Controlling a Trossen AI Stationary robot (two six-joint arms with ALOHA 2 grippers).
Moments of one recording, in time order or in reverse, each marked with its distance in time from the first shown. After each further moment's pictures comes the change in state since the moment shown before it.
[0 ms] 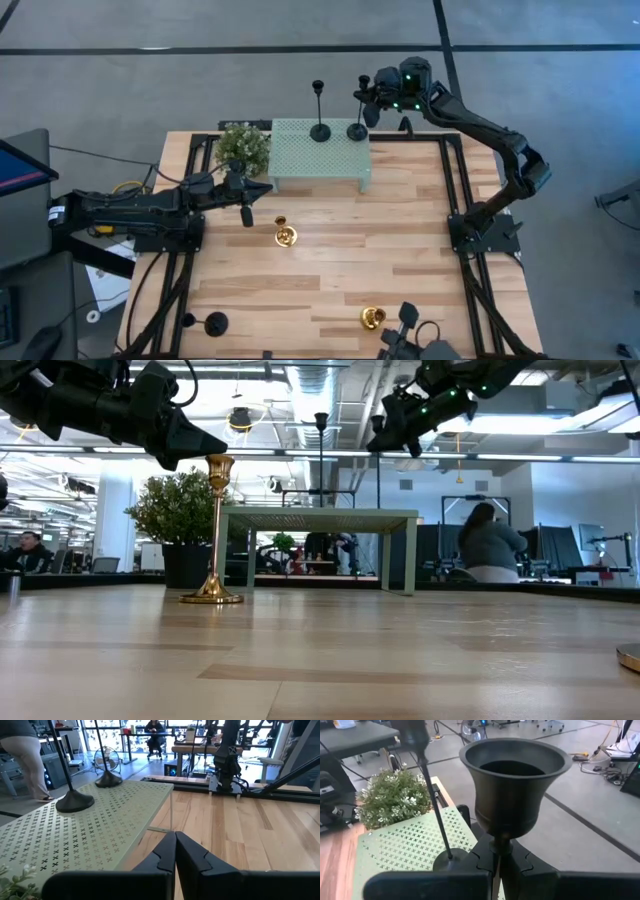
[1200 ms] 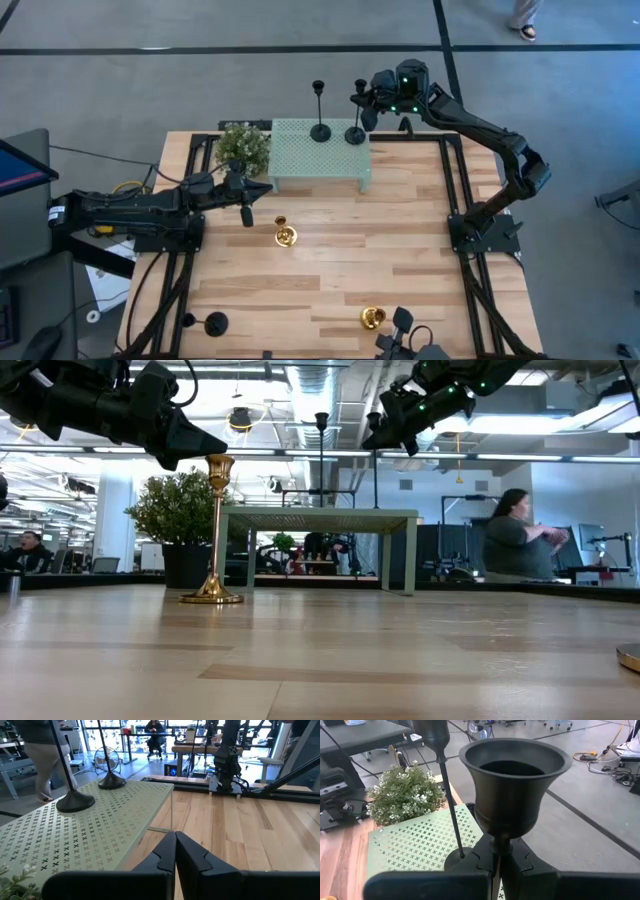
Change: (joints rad) left arm 0.000 0.000 0.000 0.000 0.000 0.000; right arm 0.032 -0.001 0.002 -0.016 0.001 -0.002
